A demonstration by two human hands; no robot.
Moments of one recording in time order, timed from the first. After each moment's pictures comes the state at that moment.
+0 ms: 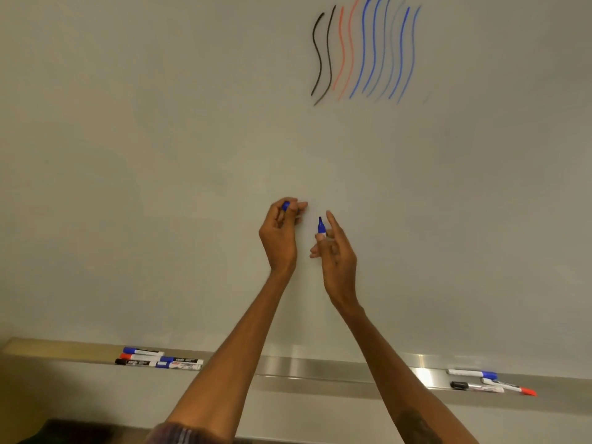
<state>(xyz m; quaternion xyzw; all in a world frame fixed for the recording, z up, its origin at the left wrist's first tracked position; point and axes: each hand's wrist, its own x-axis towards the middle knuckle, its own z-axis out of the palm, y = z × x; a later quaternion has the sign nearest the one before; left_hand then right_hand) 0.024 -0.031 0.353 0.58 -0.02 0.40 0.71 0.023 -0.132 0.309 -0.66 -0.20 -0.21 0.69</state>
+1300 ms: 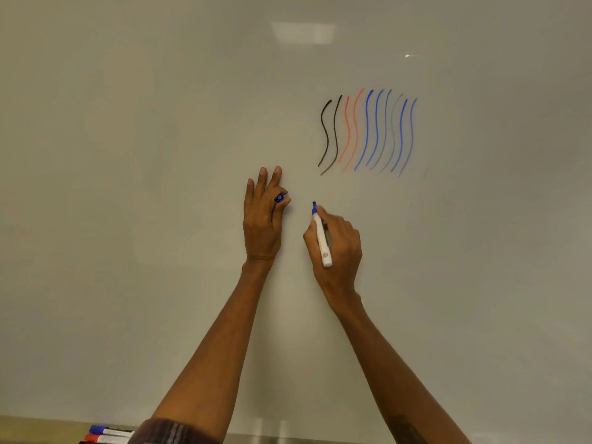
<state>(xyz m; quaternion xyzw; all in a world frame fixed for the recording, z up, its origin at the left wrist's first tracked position) 0.106 0.044 0.458 0.69 -0.15 0.65 0.28 0.087 -0.098 0.430 -0.65 -0.23 -0.64 0.34</state>
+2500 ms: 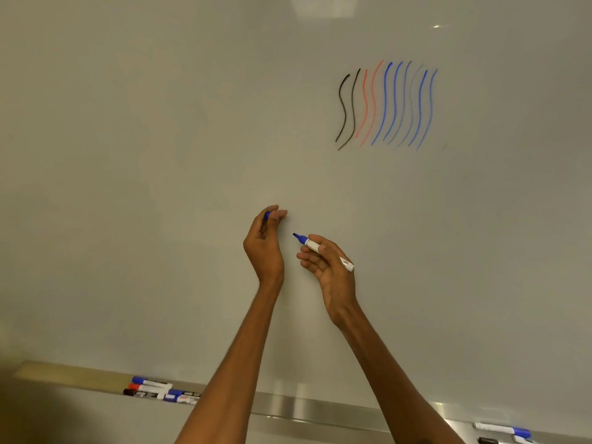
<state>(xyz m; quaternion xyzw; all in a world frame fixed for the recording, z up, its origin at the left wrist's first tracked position) 0.021 0.027 0.399 0.55 0.01 0.49 0.67 0.019 -0.092 0.372 -0.46 -0.20 0.01 0.87</state>
